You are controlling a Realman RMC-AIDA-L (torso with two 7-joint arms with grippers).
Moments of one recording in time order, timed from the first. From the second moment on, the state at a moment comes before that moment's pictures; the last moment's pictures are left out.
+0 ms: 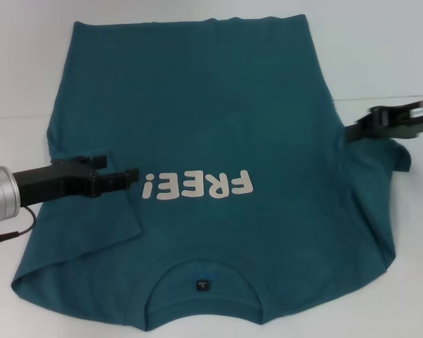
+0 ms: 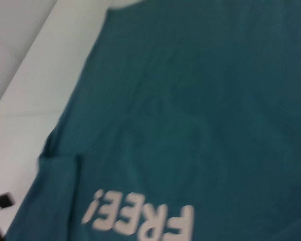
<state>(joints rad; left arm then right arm) -0.58 -2.09 -2.36 -0.71 -1.17 1.18 -1.70 0.76 1.94 -0.65 -0.87 -2.42 -1.45 2.51</state>
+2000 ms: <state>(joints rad) -0.57 -2.08 -2.37 -0.71 -1.16 1.18 -1.70 0.80 2.01 -0.96 -0.78 -2.74 -1.08 2.49</state>
